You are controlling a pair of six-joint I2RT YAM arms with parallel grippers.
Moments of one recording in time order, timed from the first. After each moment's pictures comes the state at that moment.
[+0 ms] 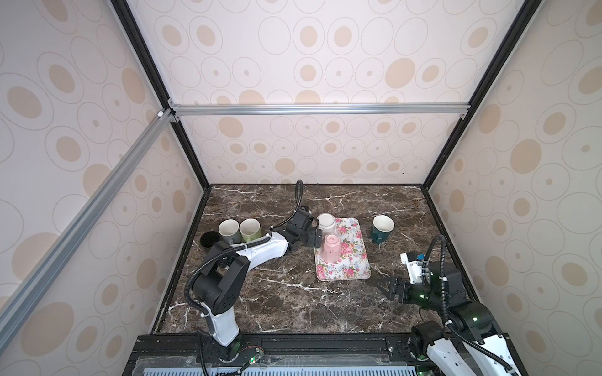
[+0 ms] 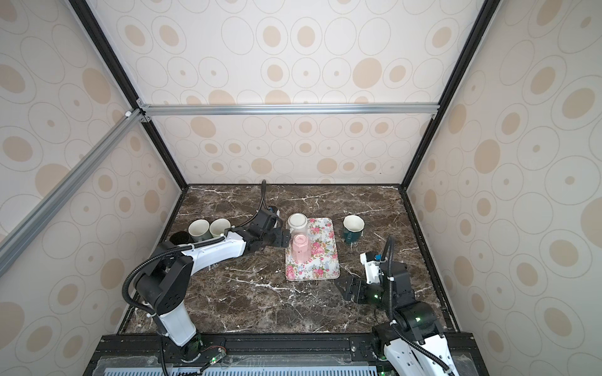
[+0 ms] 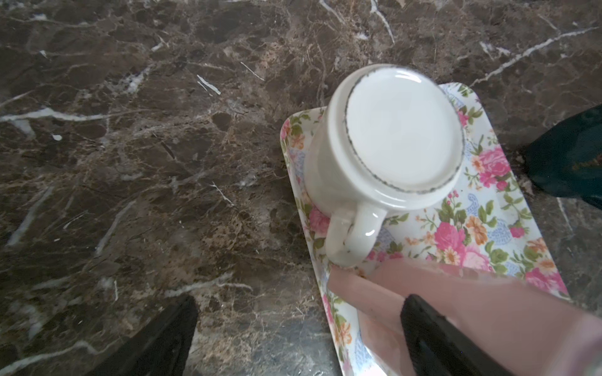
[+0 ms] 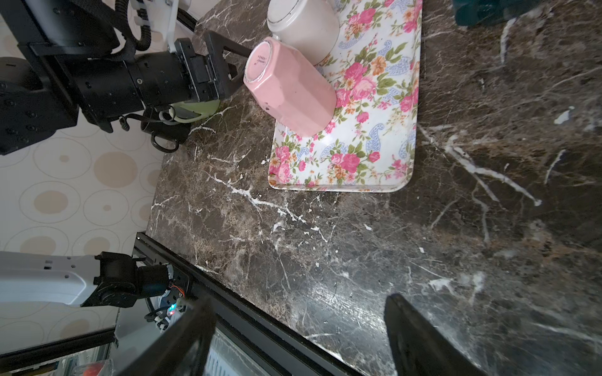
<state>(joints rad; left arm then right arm) -0.62 1.80 1.17 -0.21 -0.13 -0.42 0.25 0.42 0.61 -0.92 -0.45 0.49</state>
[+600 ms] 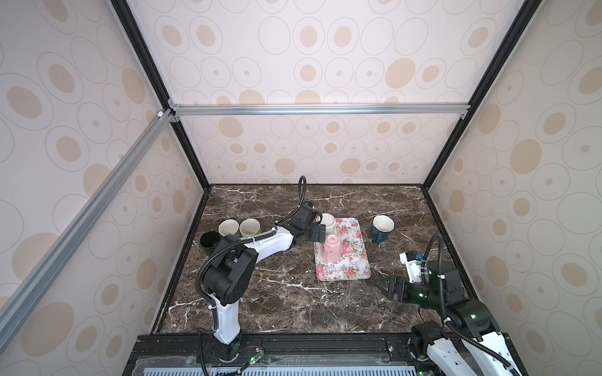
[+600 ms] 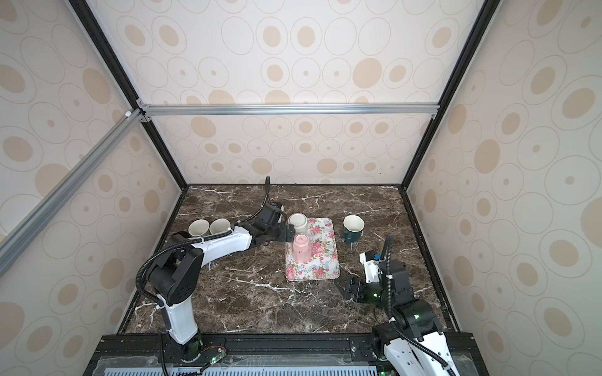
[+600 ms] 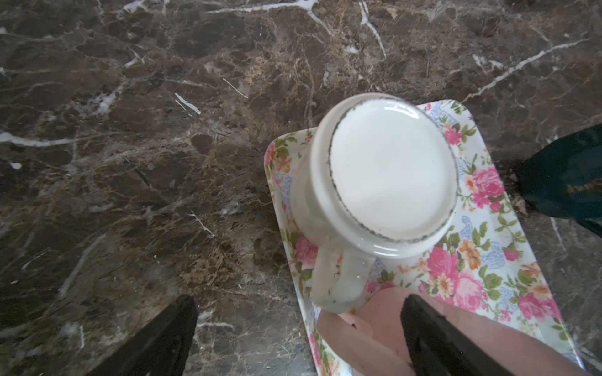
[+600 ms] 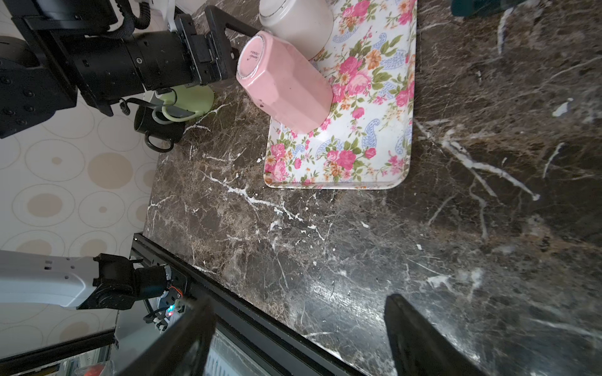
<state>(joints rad) -0.61 1.87 1.25 -0.23 -0.11 -0.39 0.25 0.45 0.61 -0.92 -0.44 0.50</state>
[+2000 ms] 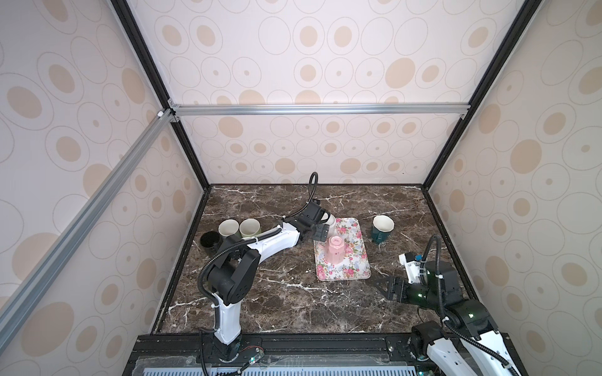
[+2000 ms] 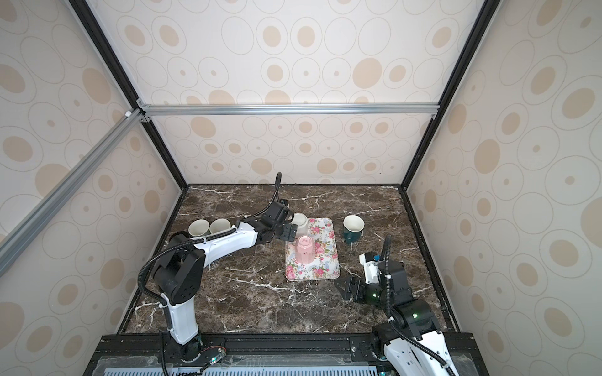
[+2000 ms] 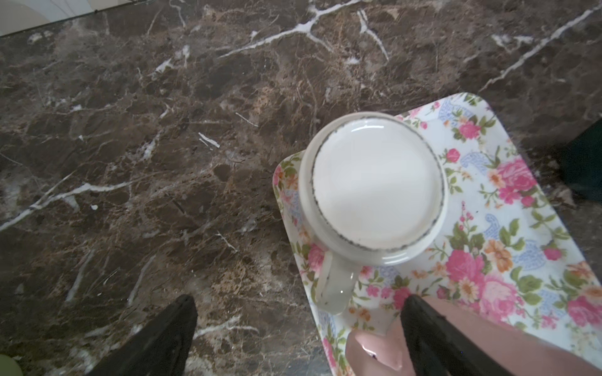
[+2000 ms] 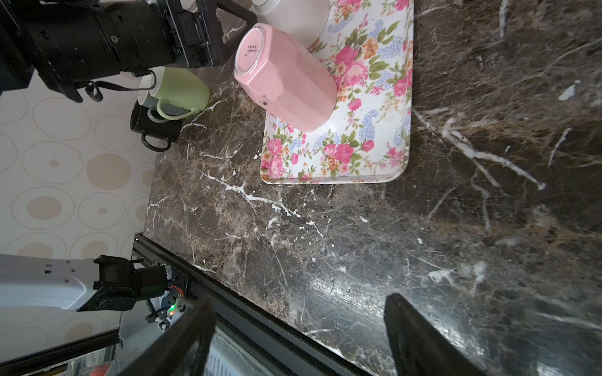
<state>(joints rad) -0.67 1.92 1.40 -0.36 -0.24 -0.28 0.25 0.45 0.59 -0.92 -0.45 0.51</state>
